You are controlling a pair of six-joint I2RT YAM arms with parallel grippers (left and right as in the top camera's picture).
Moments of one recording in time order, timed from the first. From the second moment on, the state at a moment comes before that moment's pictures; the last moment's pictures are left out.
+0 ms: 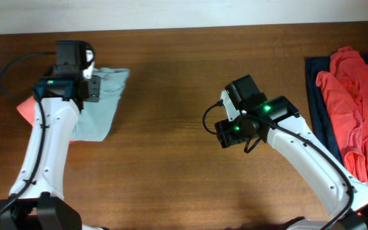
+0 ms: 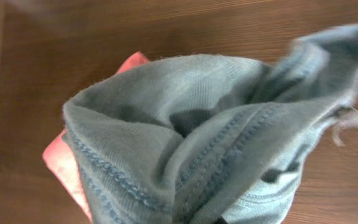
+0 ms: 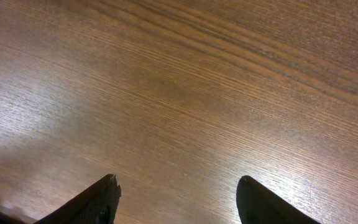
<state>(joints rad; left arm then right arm) 0.01 1.63 1.47 -0.84 -0.30 0.16 0.42 1.51 1.24 -1.05 -0.11 0.13</state>
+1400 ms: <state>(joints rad) 0.51 1.76 1.47 -0.70 -0.10 -0.02 0.42 1.51 1.24 -1.07 -0.11 0.13</state>
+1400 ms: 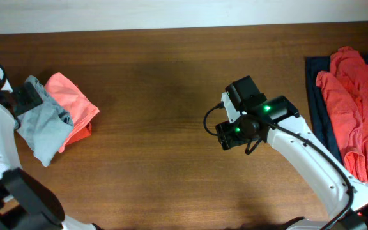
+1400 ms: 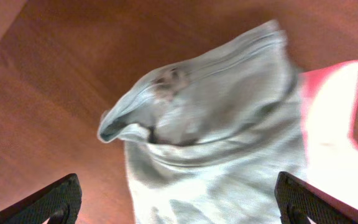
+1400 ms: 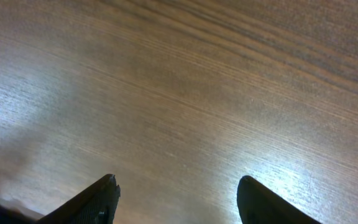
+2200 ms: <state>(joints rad) -0.13 1.57 1.48 -0.93 0.13 0.07 0.18 1.51 1.29 -0.84 -0.10 0.13</state>
